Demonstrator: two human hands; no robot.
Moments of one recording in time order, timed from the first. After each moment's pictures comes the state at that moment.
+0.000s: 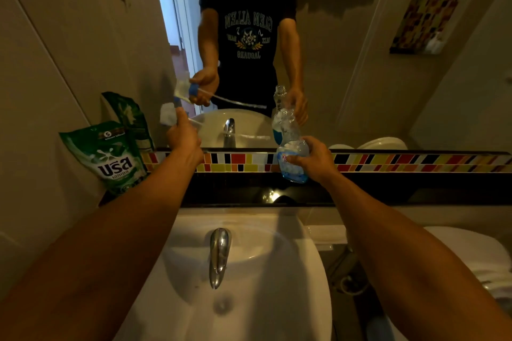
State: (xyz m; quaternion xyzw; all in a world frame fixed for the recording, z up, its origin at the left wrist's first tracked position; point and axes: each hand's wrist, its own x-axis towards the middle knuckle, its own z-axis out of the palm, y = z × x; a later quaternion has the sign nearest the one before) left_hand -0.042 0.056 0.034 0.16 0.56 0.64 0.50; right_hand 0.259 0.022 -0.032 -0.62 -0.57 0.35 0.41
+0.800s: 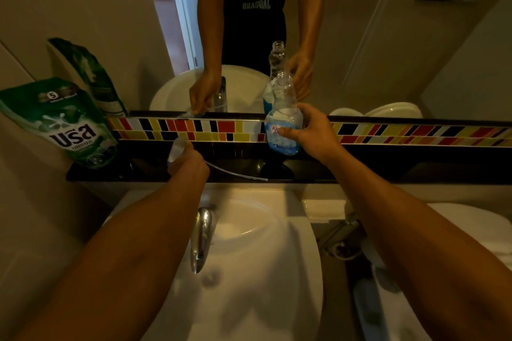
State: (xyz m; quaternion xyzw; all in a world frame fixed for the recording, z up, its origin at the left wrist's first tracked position) left_hand 0.001 0.075 -0.136 -0.05 0.68 0.56 0.47; right_hand 0.273 0.053 -0.062 -0.57 -0.61 0.38 0.41
